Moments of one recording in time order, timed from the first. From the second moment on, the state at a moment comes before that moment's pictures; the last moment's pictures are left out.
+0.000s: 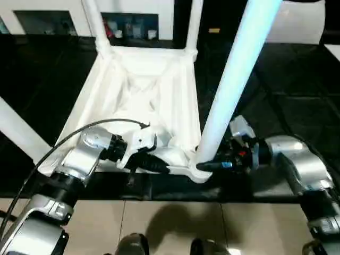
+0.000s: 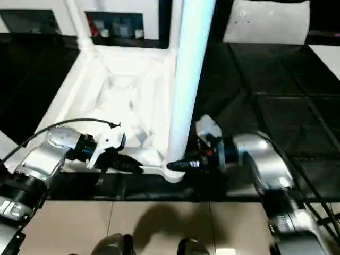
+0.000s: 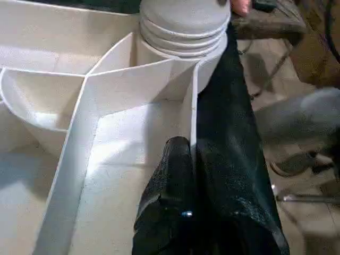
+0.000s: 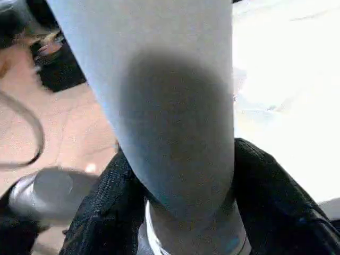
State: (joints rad) left arm -0.58 0.42 -0.29 0.42 -0.05 0.21 -1.37; right arm -0.40 -0.43 0.11 0.17 0.29 0.39 1.27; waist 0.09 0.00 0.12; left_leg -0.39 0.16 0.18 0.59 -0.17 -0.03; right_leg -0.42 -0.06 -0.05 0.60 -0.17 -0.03
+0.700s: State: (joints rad) left arm -0.61 0.17 -0.18 0.37 0.04 0.50 -0.86; right arm -0.42 0.04 -0.08 0.04 0.07 0.59 0.31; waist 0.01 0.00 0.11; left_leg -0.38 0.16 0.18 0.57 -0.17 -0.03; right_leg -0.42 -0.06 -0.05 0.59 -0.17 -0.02
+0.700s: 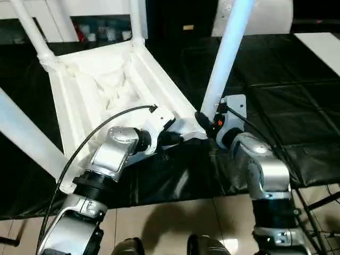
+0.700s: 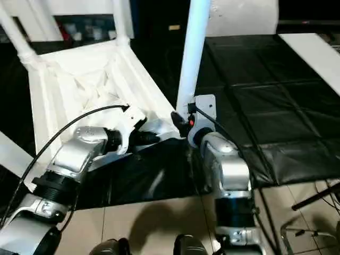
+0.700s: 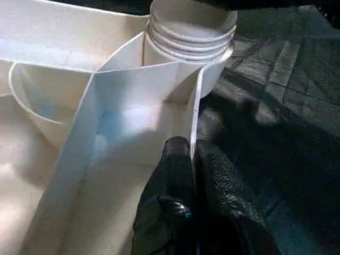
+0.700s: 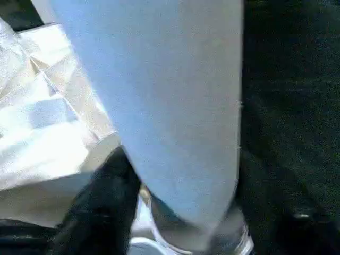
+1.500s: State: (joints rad) left arm -0.51 0.47 -0.28 0.28 -0.04 0.26 -1.32; right arm -0.42 -0.45 0.14 0.17 0.18 0.36 1.20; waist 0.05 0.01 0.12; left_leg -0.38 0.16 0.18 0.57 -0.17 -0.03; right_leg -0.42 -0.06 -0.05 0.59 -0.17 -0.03
